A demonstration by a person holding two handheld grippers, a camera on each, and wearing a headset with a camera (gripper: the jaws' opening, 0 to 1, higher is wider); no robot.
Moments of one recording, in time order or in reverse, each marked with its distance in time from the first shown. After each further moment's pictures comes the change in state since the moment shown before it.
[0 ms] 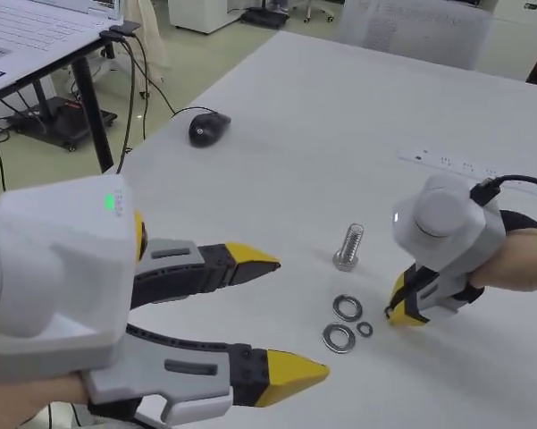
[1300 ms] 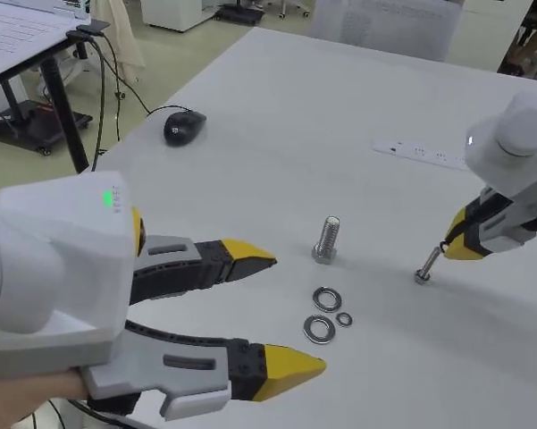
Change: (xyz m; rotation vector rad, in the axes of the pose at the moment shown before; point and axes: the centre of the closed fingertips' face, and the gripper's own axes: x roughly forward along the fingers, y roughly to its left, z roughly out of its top) left arm 0.013 -0.008 0.004 0.018 0.011 -0.040; right arm -0.081 -0.052 -0.049 0.109 0.012 -0.157
